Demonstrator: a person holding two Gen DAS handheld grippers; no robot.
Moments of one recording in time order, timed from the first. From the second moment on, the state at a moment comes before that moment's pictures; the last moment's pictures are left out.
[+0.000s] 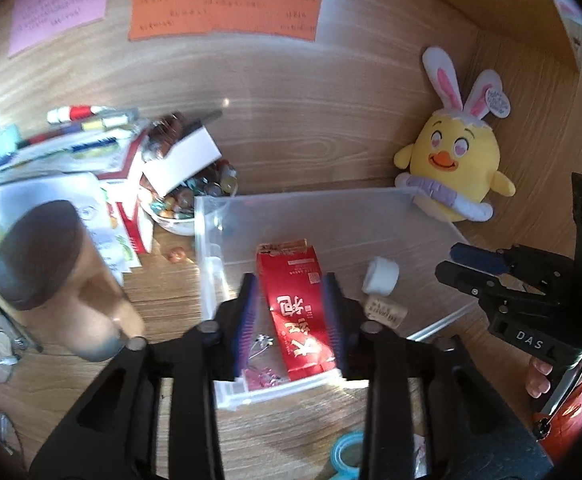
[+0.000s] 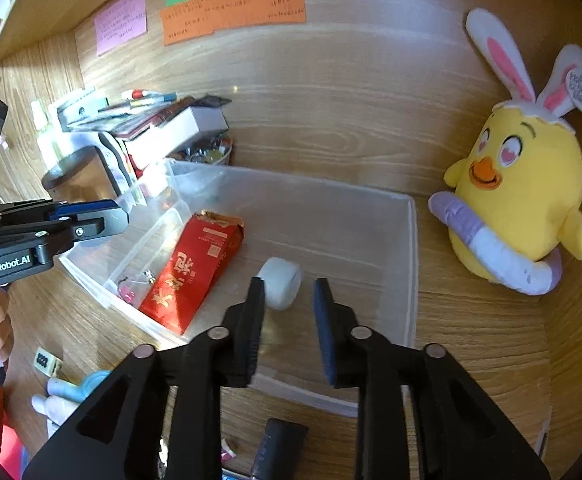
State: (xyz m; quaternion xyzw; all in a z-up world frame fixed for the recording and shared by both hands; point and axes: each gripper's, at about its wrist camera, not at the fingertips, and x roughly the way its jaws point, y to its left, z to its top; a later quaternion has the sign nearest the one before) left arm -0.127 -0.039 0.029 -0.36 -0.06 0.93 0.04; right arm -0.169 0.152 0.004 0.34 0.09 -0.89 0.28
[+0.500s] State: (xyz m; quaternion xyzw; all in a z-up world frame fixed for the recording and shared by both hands) left arm -0.059 -0.042 0.038 -0.34 -0.03 0.94 0.00; right arm -0.128 0.173 0.028 0.30 0.09 -0.91 0.27
